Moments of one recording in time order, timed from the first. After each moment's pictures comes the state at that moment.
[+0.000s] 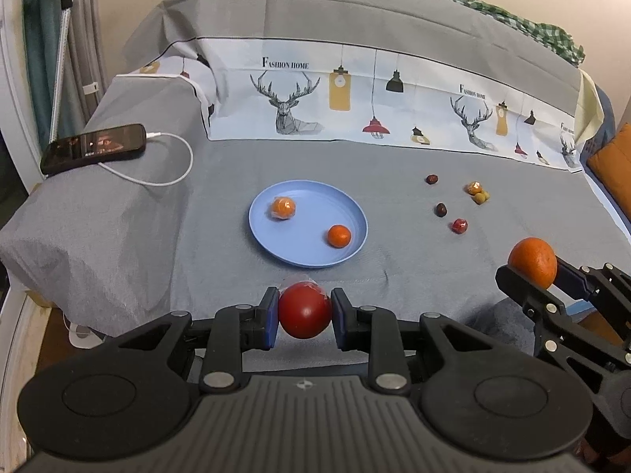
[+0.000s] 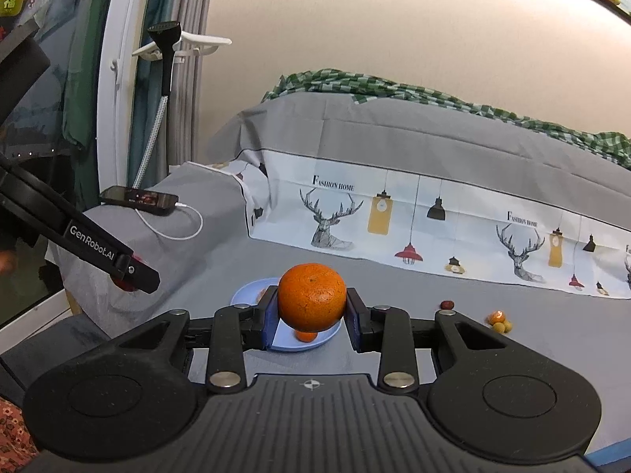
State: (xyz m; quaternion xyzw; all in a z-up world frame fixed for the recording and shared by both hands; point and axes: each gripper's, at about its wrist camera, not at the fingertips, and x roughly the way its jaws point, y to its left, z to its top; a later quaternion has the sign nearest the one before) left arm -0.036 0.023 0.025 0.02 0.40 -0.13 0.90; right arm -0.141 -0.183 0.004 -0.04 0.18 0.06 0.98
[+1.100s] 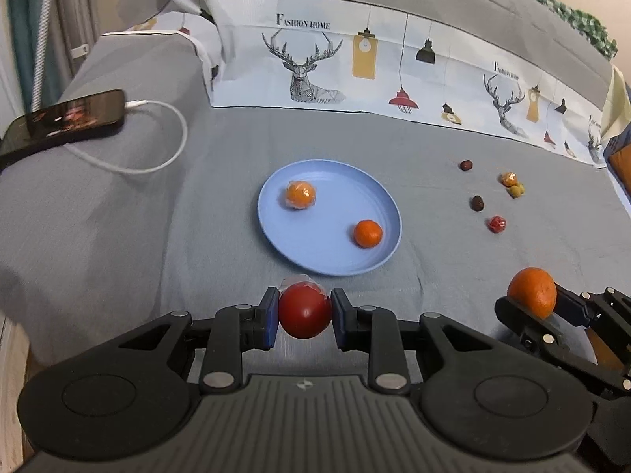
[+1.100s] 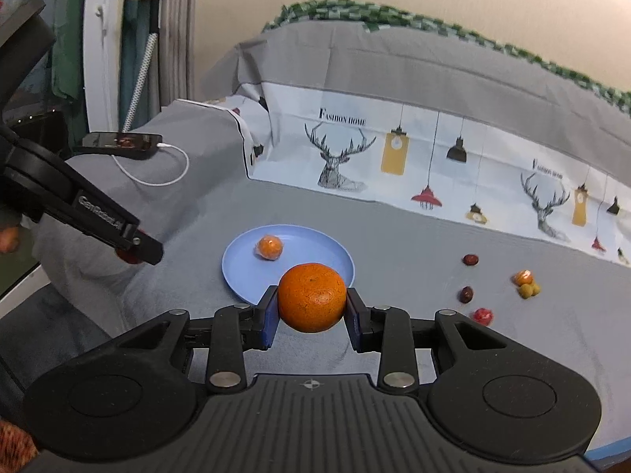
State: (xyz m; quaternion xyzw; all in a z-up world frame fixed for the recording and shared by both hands) left arm 0.062 0.016 -0.024 0.02 0.46 -0.12 0.88; right arm -0.054 -0.176 -0.028 -0.04 0.28 0.06 0.96
